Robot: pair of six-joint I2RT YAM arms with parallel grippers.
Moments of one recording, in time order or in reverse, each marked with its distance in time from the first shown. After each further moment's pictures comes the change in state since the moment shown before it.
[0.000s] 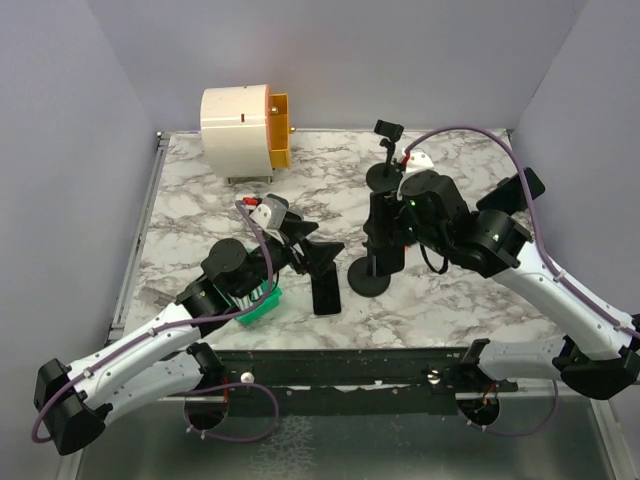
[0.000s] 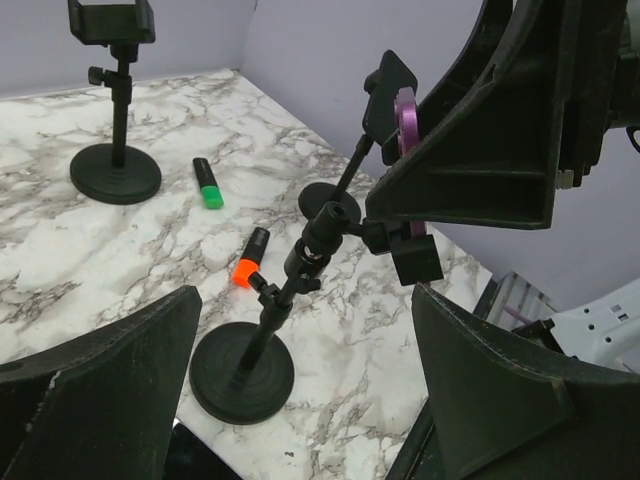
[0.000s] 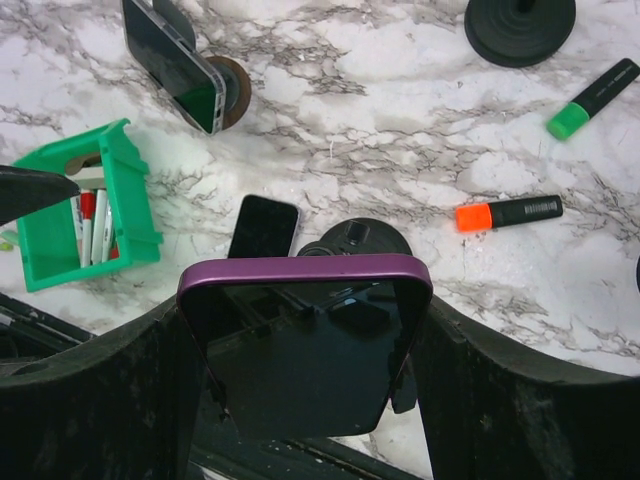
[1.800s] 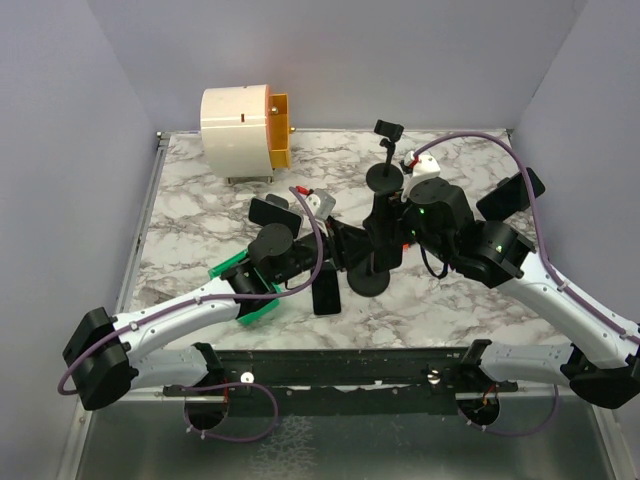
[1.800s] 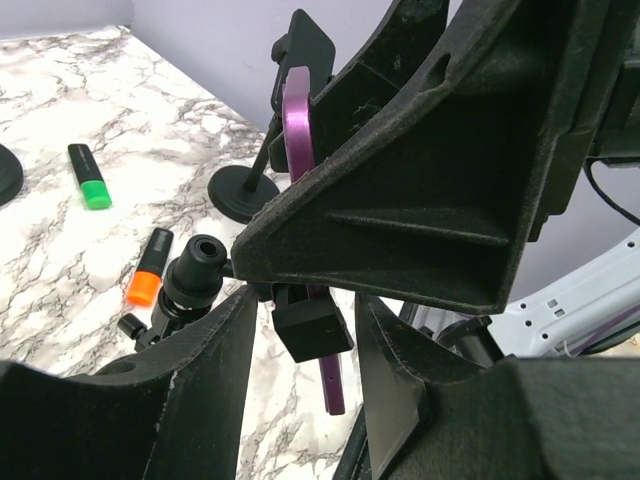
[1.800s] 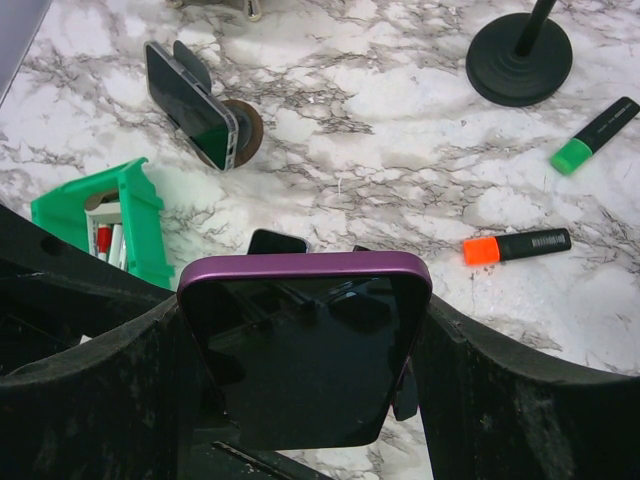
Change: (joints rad) left arm -0.109 0.328 0.134 0.172 0.085 -0.083; right arm 0.000 -0.085 -0.135 0.180 0.021 -0.027
